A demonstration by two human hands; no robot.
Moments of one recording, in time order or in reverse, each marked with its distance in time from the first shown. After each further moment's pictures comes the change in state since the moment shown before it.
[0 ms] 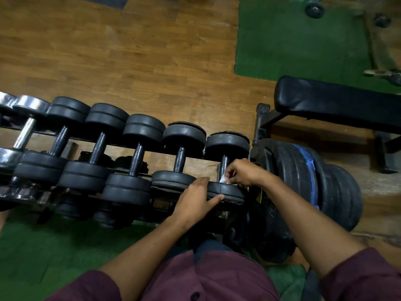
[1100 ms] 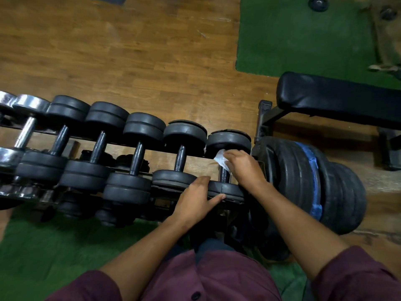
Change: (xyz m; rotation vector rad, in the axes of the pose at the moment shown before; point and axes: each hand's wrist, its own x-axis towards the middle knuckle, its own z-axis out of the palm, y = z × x) left_hand 0.000 0.000 -0.001 0.018 -0.001 0.003; right_hand 0.009 0.000 0.028 -0.181 0.616 -0.062
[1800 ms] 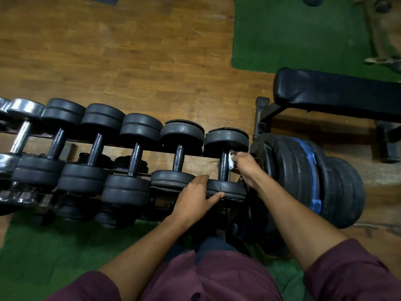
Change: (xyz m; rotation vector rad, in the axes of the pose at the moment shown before) left_hand 0.000 0.001 -0.003 0.011 -0.022 0.013; right_hand 0.011 0.003 0.012 1.139 -0.091 0.855
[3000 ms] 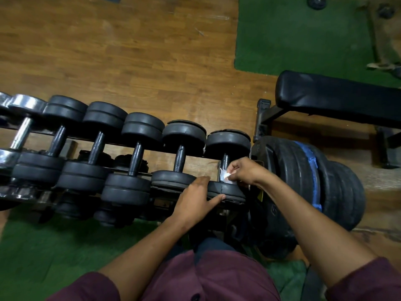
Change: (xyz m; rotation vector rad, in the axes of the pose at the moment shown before) left_hand -0.001 -0.002 0.000 -0.018 0.006 -0.014; right_hand -0.016 -0.014 -0.016 -0.667 -0.303 -0.104
